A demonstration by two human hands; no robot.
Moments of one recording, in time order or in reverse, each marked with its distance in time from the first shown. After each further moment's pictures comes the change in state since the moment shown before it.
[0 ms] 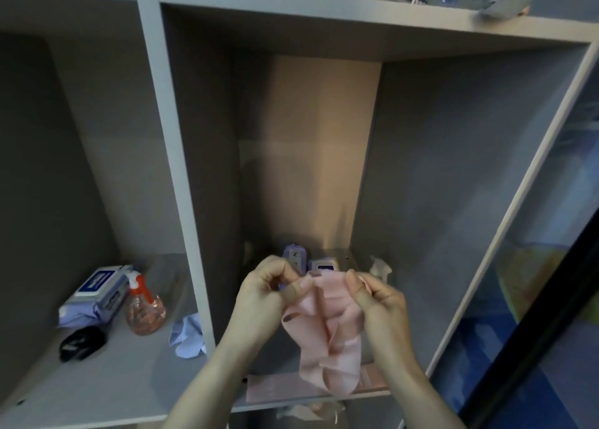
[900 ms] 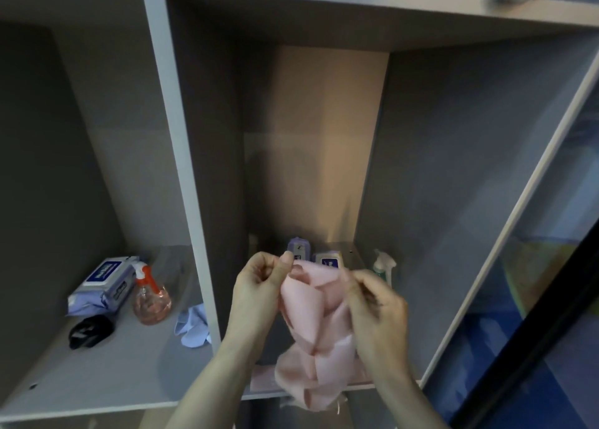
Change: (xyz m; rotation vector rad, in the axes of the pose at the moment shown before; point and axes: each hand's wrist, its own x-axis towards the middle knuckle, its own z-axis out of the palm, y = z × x) left_hand -0.010 0.003 0.003 -0.154 0.219 -0.210; right_hand -0.018 -0.001 0.011 -0.237 0.061 -0.262
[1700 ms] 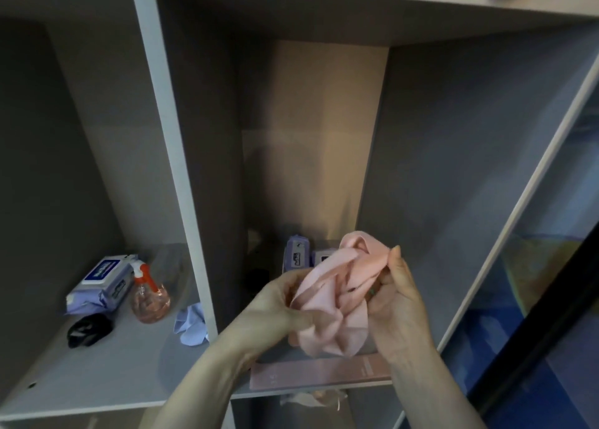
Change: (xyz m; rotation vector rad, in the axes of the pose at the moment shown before) left_hand -0.001 -0.005 -0.004 0.143 -0.522 -0.162; right_hand 0.029 0.004 -0.013 0.990 0.149 0.699
